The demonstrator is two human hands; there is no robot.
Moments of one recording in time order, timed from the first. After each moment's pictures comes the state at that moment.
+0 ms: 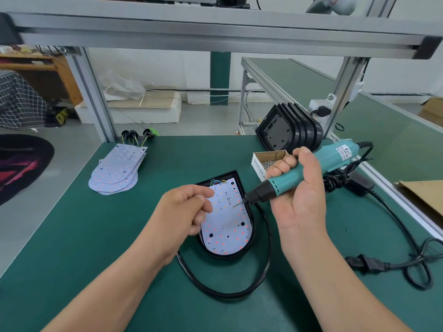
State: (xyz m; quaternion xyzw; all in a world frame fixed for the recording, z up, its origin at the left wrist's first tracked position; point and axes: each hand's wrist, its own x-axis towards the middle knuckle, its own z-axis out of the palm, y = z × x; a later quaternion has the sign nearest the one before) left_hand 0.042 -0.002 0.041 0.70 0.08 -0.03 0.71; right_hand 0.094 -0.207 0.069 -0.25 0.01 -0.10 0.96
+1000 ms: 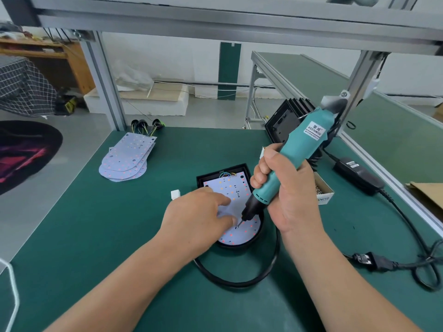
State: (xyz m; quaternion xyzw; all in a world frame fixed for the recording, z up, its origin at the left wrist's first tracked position) left_hand 0.036 -0.011 0.032 0.97 -0.04 0.04 0.22; right_hand 0.077 -0.184 0.068 -0.50 -0.13 -0.04 0.86
